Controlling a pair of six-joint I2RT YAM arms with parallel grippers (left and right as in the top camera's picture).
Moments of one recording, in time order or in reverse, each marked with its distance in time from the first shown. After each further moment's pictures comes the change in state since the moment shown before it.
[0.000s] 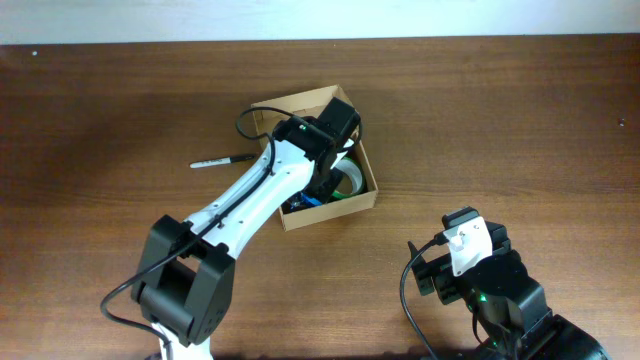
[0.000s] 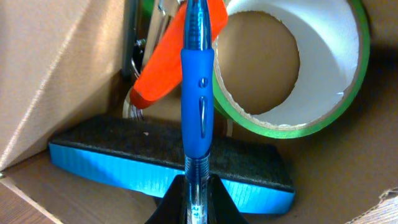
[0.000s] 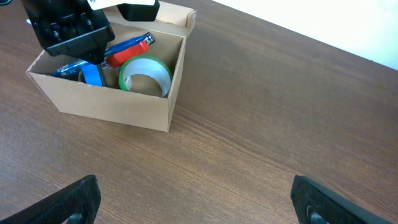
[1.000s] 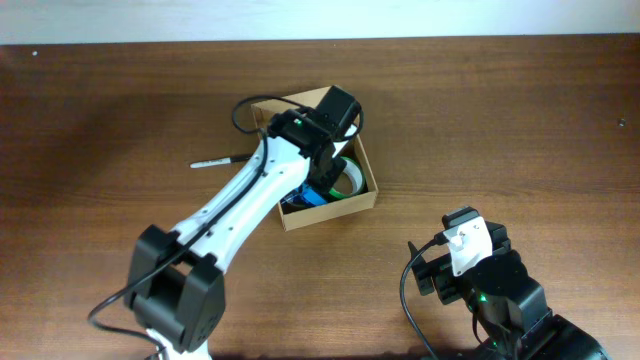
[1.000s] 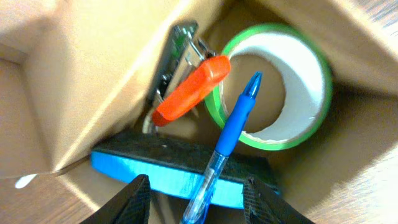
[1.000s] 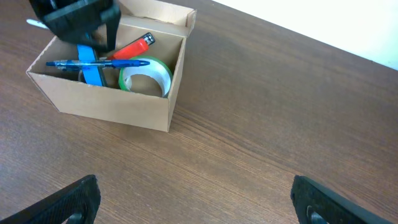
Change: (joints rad) left arm 0.003 -0.040 0.058 0.006 0.000 -0.007; right arm 0.000 0.000 0.000 0.000 0.000 -0.001
